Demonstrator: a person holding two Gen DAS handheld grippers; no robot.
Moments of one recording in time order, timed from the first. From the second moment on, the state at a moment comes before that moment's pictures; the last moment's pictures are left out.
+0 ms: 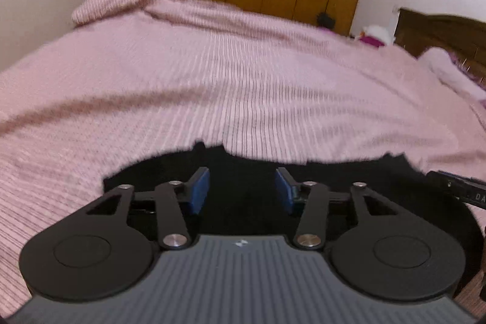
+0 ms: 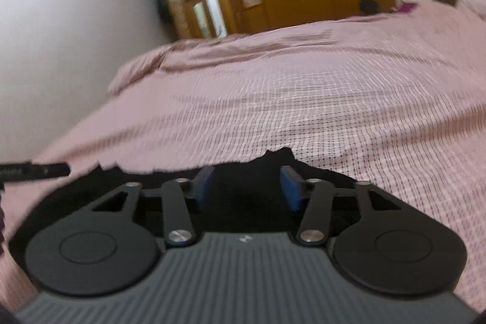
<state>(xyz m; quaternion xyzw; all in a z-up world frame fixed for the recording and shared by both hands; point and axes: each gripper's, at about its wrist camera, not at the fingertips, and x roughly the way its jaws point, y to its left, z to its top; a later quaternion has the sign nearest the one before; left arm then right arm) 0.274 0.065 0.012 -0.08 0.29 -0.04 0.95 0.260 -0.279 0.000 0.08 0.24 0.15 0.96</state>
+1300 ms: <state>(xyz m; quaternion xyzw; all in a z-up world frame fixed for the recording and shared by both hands) 0.200 0.058 0.021 -0.06 0.34 0.02 0.94 0.177 -0.358 -0.017 0.24 0.24 0.05 0.94</state>
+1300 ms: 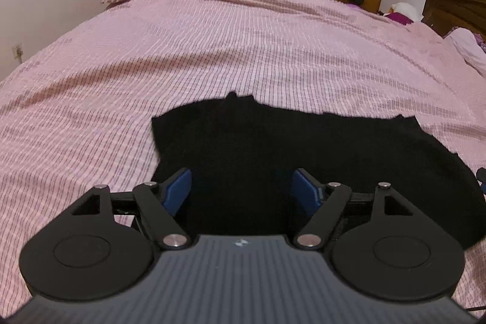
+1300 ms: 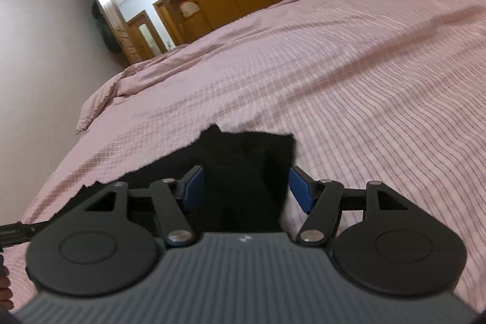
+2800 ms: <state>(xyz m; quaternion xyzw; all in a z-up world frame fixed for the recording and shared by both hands) 0.192 0.061 -0.003 -0.05 0.41 0.05 0.91 0.202 -0.355 -0.058 0.31 0.31 0.16 0.88</state>
